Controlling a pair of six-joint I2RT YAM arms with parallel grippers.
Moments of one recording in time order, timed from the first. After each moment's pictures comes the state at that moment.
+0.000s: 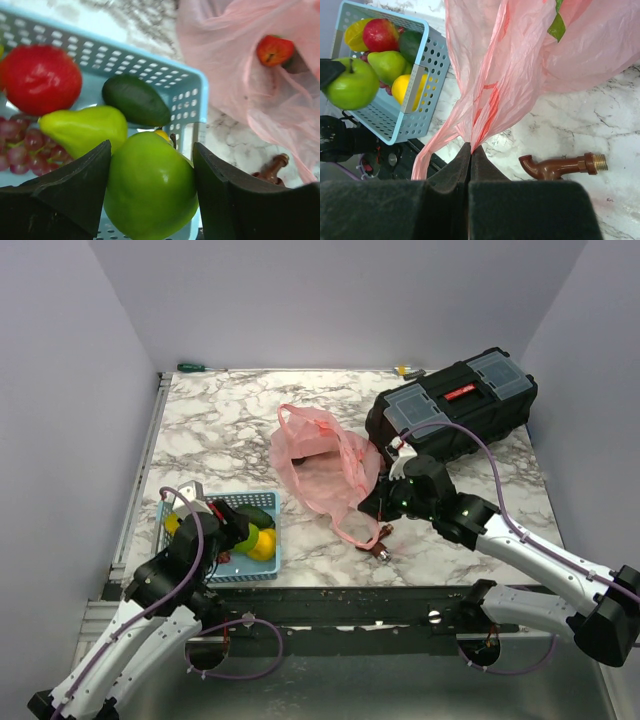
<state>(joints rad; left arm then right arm) -0.61 0.33 0.56 -0.73 -0.40 -0.76 0.78 1.05 0.80 -0.30 -0.09 0.57</state>
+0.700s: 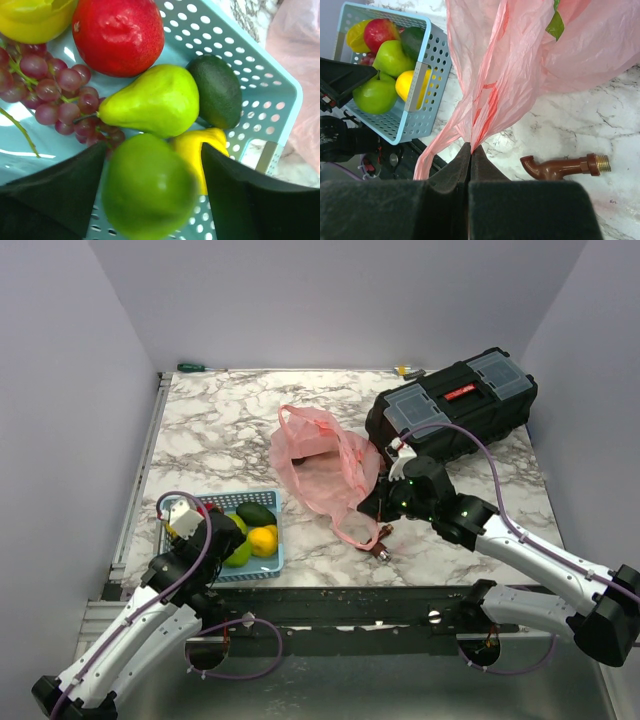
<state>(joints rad) -0.61 0.44 0.46 -0.92 -0.56 -1.15 0.78 1.05 0.79 -0.29 -0.10 0.58</state>
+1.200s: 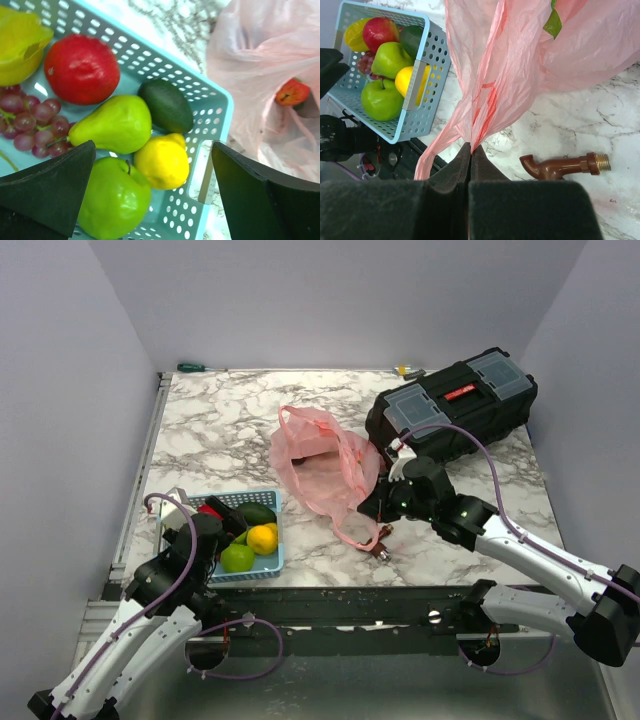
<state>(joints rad) -0.61 0.37 0.54 -0.88 -0.57 -1.06 0.78 1.05 0.78 -0.28 -0.10 0.58</state>
